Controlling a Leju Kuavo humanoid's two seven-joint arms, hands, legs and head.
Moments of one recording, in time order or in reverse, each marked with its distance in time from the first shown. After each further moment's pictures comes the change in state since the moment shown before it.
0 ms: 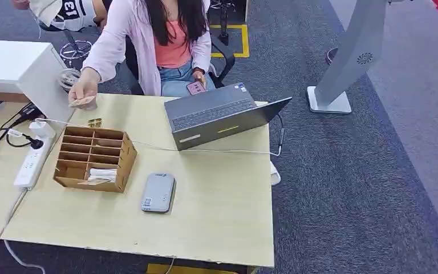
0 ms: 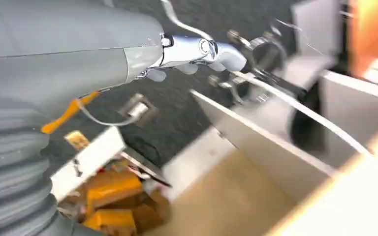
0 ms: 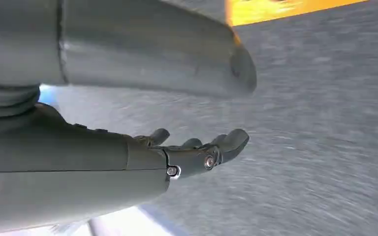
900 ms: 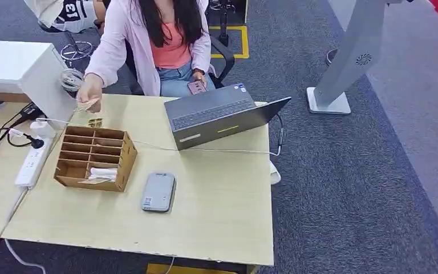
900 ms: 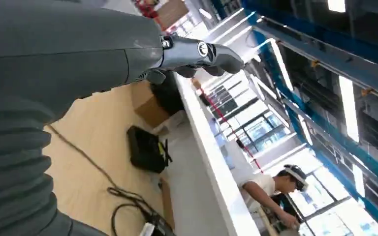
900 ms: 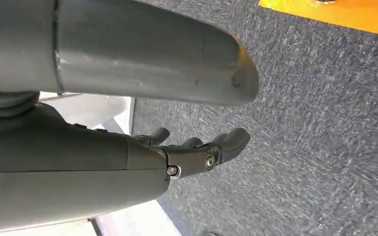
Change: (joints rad) left arm -0.348 0.087 -0.409 -0.889 -0.686 0.766 0.238; right arm -0.008 -0.014 0.118 0.008 0.247 0.152 0.028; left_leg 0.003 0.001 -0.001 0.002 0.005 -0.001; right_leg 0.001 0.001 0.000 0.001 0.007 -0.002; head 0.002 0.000
